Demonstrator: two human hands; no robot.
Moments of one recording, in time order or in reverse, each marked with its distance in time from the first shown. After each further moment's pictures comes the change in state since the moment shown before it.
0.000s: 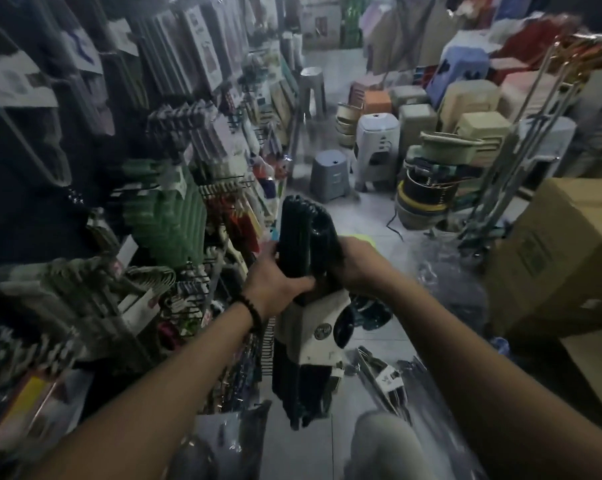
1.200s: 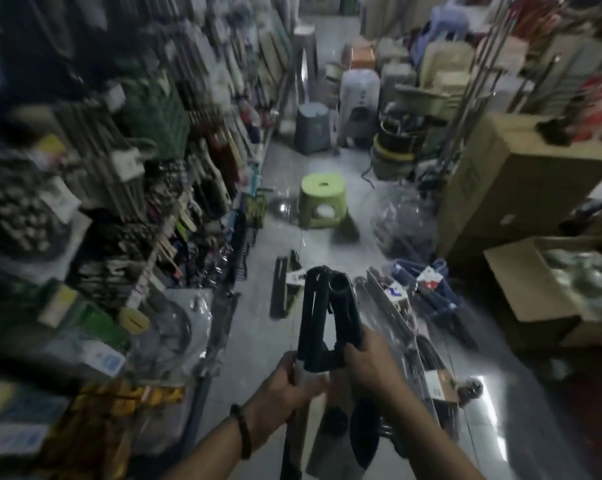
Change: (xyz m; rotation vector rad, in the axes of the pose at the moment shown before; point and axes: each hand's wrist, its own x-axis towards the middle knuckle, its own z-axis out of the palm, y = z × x) left_hand -0.512 -0.110 0.214 -0.482 -0.462 -0.457; right_hand -0.490 0.168 0.188 0.516 -0.040 0.410
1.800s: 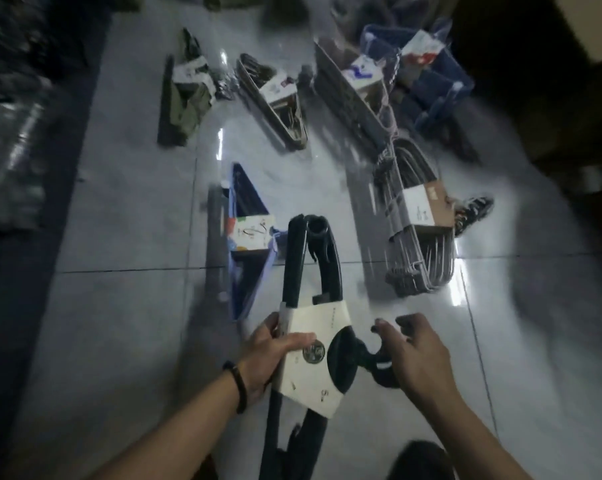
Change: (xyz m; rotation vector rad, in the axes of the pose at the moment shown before) left_hand 0.328 -0.573 0.144 -0.134 0.038 -0.308; right_hand 0.118 0.683 0.080 0.053 0.243 0.433
